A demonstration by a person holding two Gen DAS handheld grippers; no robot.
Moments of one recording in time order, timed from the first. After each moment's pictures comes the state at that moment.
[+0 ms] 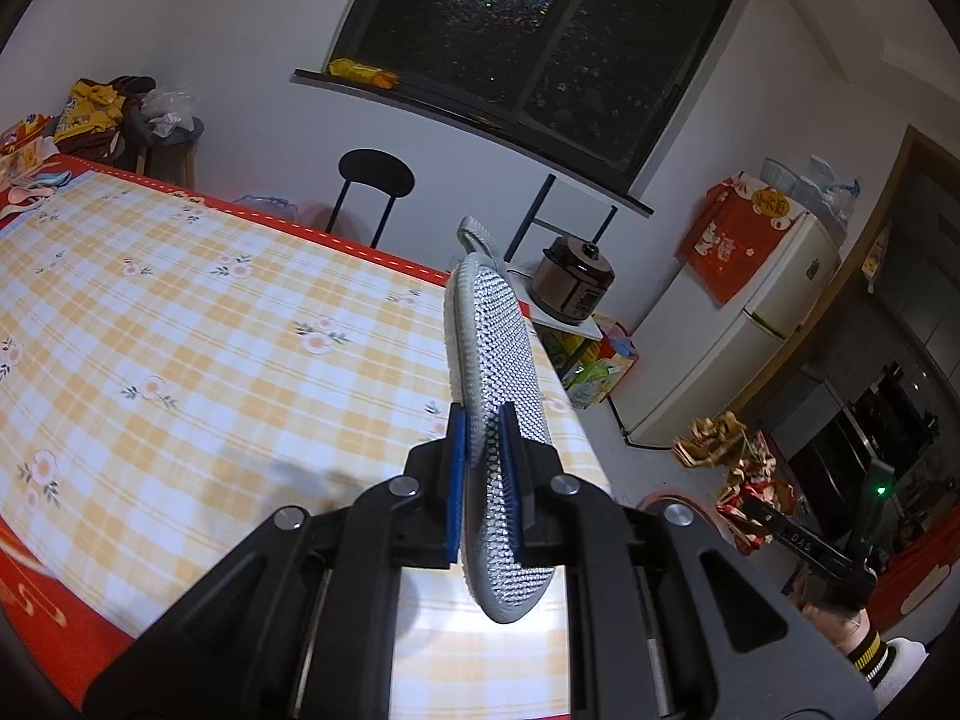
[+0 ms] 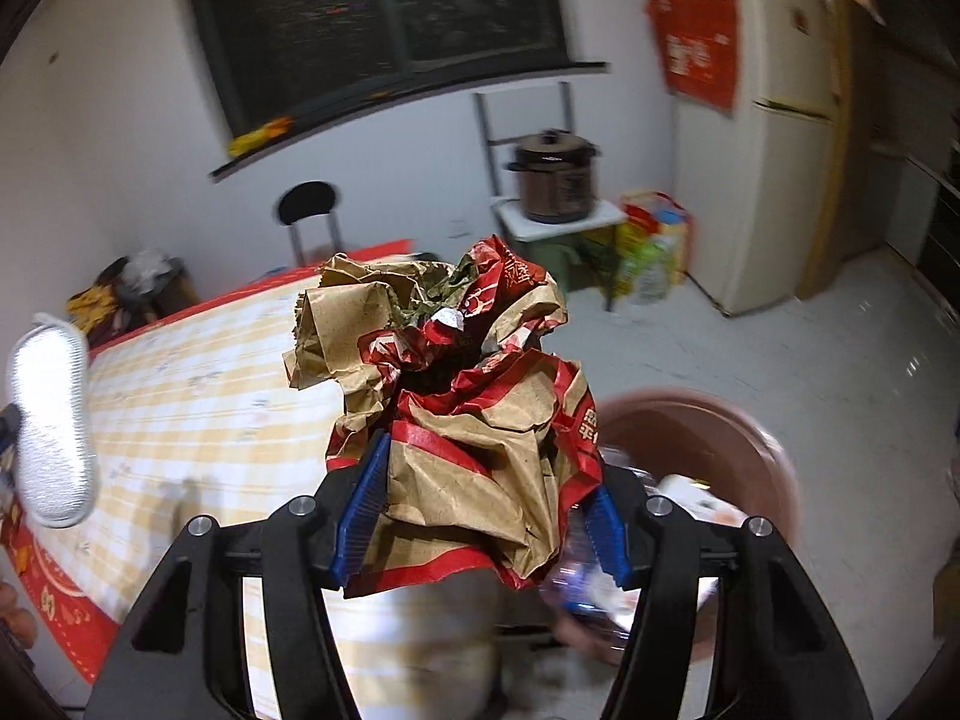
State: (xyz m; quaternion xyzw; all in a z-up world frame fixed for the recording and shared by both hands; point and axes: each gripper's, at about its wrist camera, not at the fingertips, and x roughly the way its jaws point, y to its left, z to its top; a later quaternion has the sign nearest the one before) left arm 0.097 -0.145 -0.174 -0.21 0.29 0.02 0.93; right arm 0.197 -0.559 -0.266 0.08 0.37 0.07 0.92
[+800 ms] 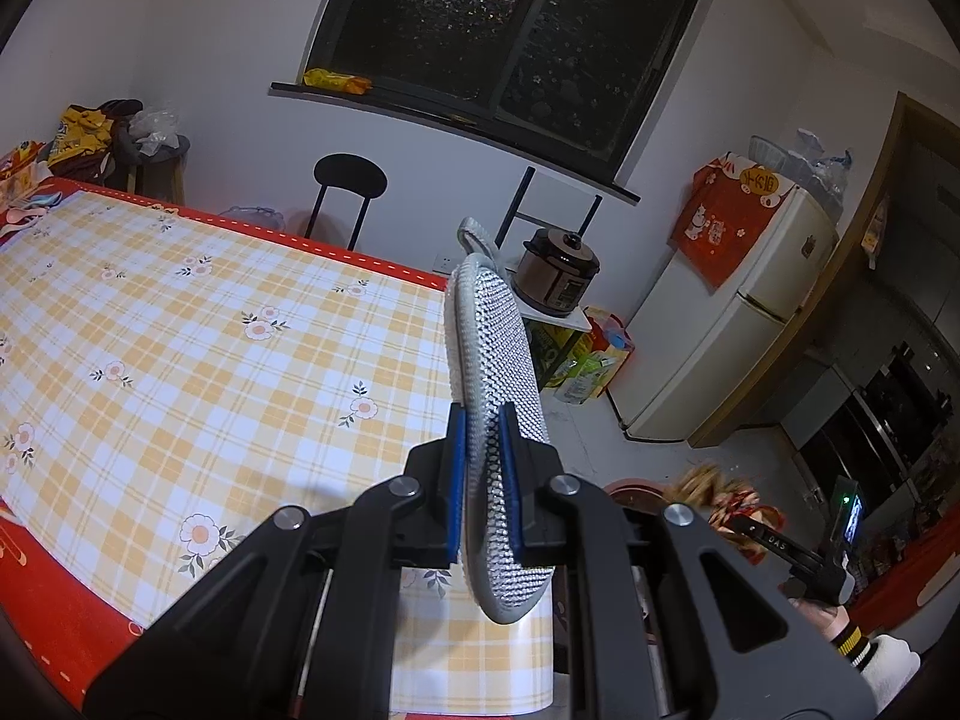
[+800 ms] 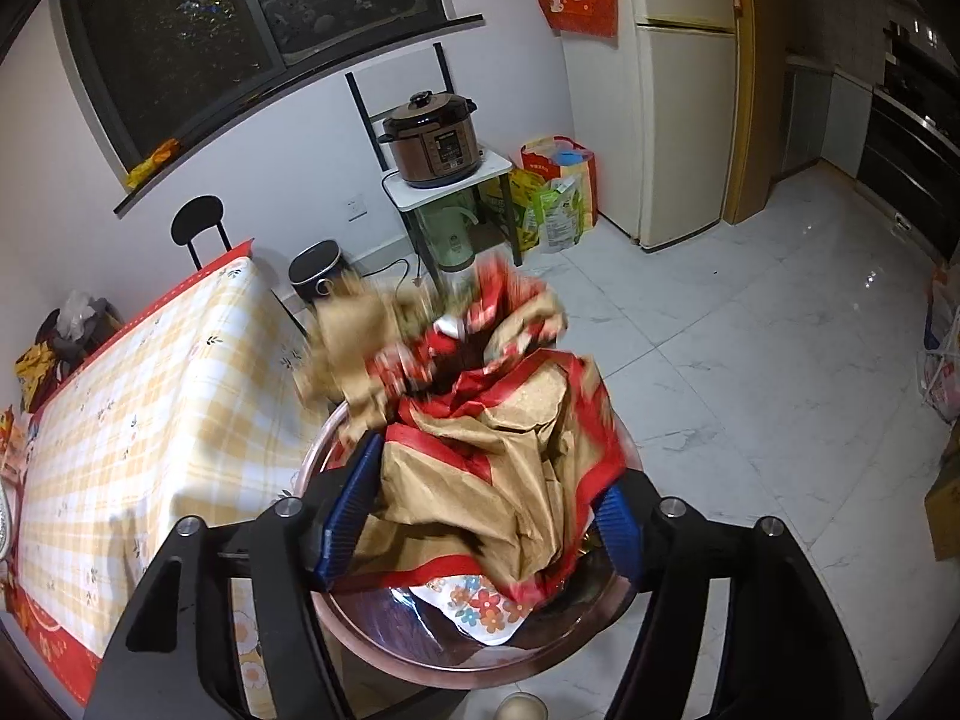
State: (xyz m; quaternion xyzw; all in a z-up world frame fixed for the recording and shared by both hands) left arm 0.101 -0.241 -0.166 -0.18 0.29 0.02 0.94; right arm 0.223 -0.682 -0.319 0.13 0.41 0.01 0.90
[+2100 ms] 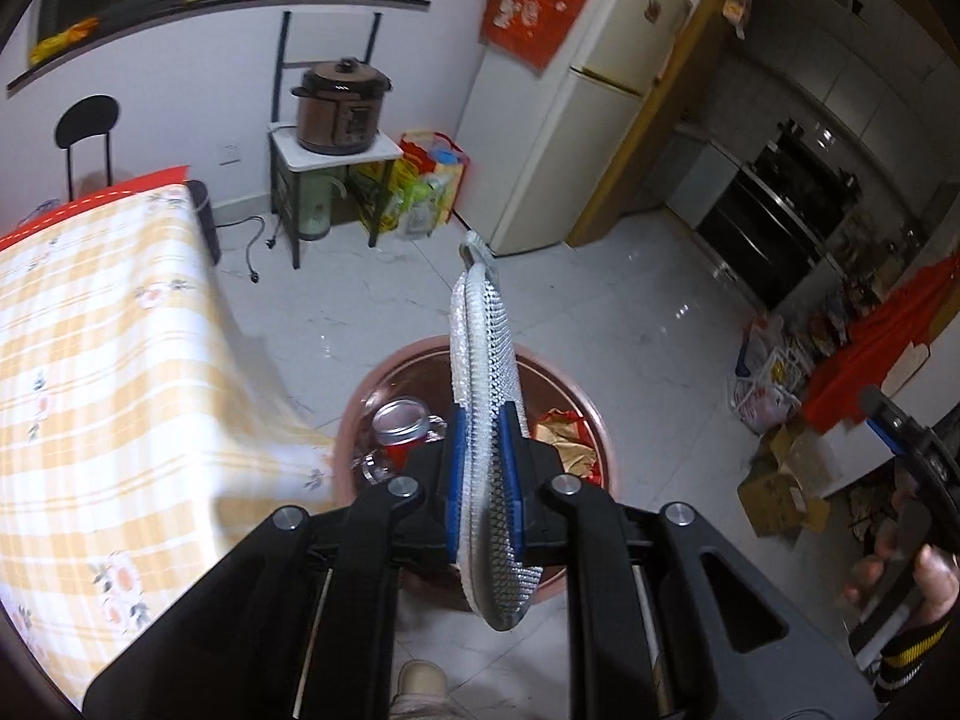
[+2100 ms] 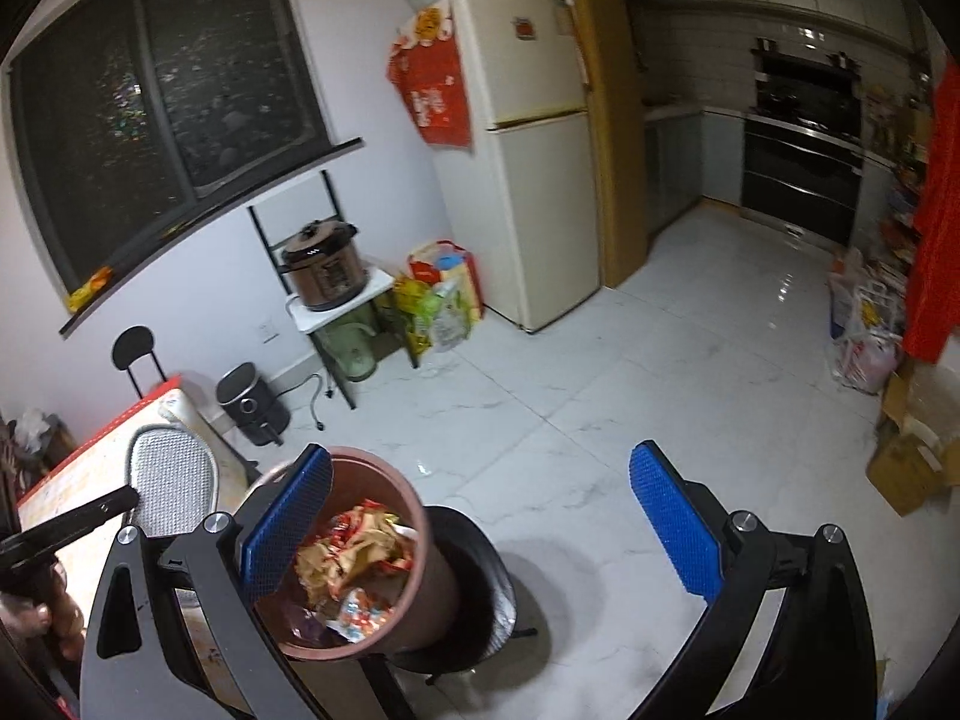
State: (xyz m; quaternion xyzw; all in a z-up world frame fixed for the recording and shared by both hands) left arm 0.239 -0.479 -0.260 -0.06 0.45 -0.21 0.87; right arm 0.095 -0.827 -0.241 0.16 0.31 -0.13 0.93
